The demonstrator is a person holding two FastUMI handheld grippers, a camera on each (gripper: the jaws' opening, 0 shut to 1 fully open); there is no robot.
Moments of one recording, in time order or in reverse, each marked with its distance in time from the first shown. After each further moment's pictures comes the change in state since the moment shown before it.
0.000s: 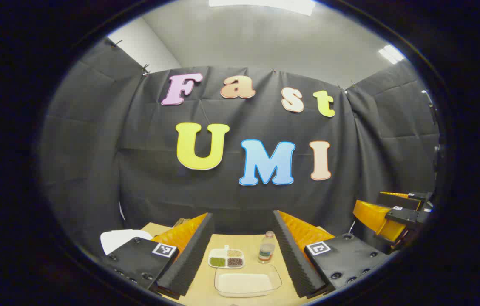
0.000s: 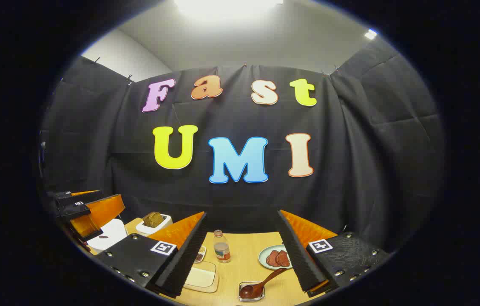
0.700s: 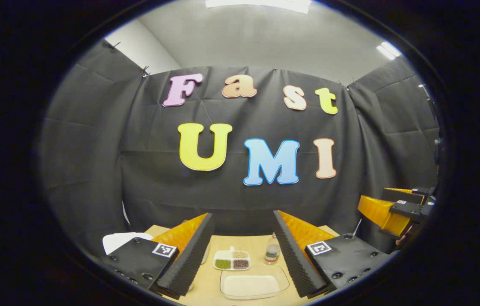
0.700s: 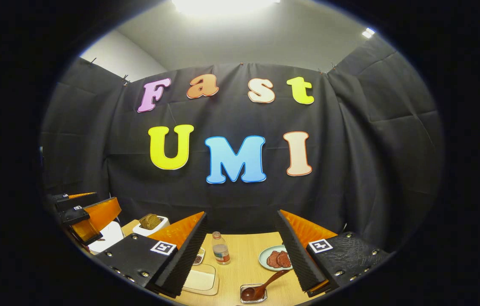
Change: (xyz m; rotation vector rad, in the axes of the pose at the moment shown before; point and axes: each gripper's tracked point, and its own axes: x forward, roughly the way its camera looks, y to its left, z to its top) left arm 0.013 0.011 -0.009 -0.004 0.009 0.009; right arm 0.014 0.007 -0.001 0.010 0.004 -0.014
